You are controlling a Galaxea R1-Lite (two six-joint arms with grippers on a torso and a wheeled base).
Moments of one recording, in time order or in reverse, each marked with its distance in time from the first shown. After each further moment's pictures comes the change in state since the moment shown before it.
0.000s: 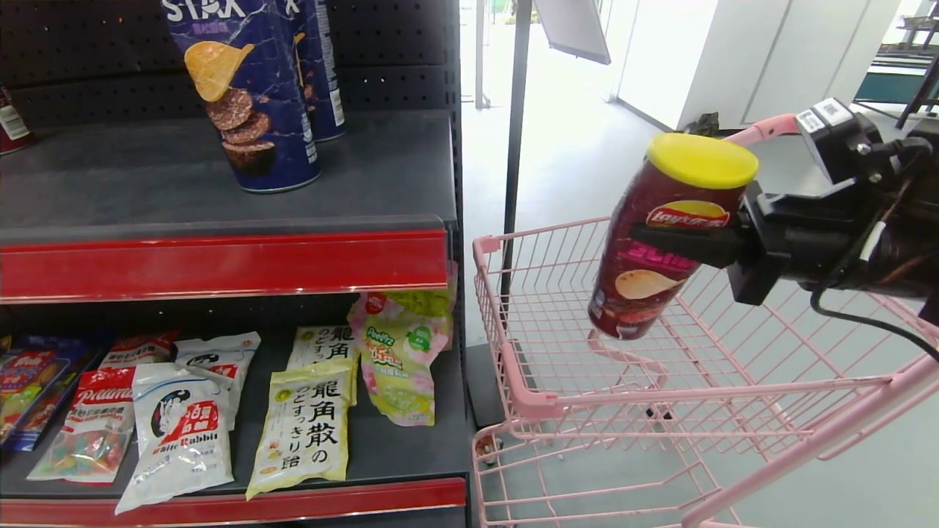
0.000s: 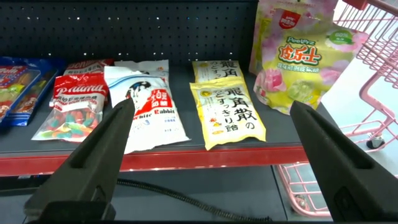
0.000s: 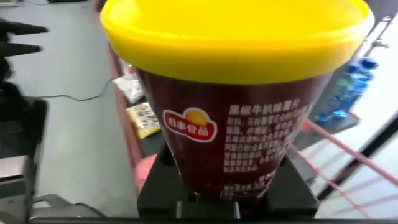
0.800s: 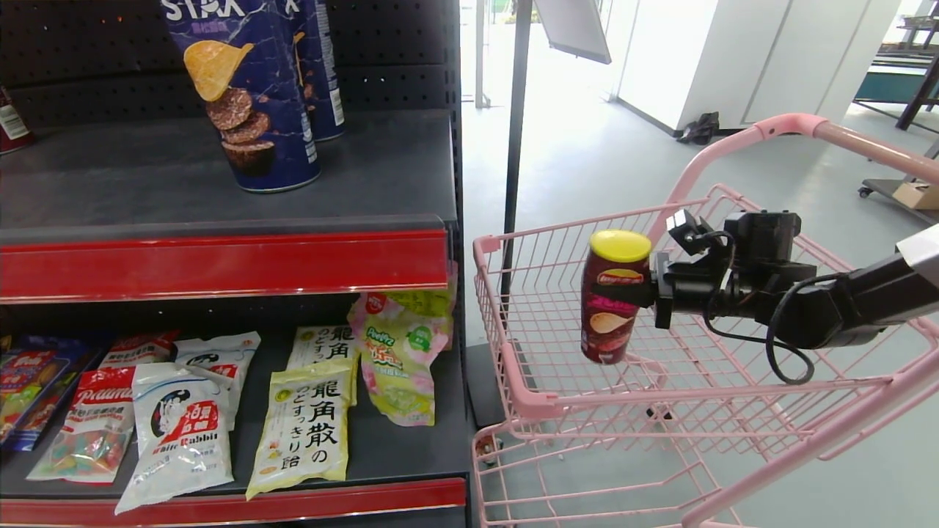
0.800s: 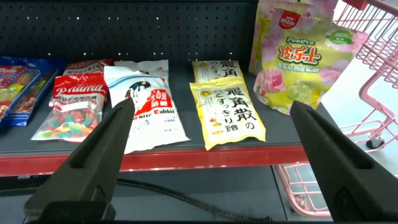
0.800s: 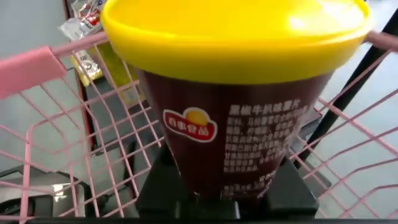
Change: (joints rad) left arm 0.000 0.000 0.000 0.000 0.000 0.000; right arm -0.165 0.510 -0.220 0.021 0.092 -0.153
